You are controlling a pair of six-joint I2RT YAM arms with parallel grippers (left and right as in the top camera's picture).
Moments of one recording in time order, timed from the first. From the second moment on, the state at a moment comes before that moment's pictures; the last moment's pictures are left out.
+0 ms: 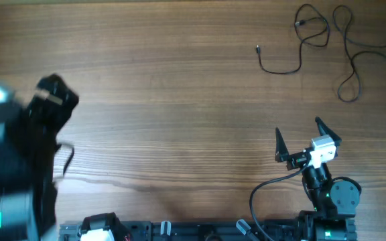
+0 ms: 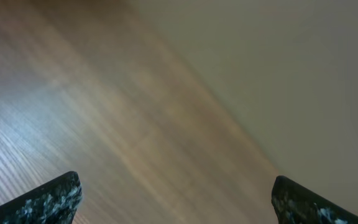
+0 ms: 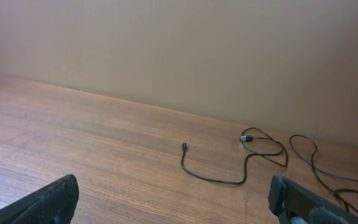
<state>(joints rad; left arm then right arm) 0.14 0.83 1.26 -0.90 -0.15 -0.71 -0.06 0.02 0.01 0.02 -0.29 -0.12</state>
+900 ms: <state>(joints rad) 0.09 0.33 1.26 -1.54 -0.14 -0.70 -0.06 0.02 0.01 0.02 -0.29 -0.12</state>
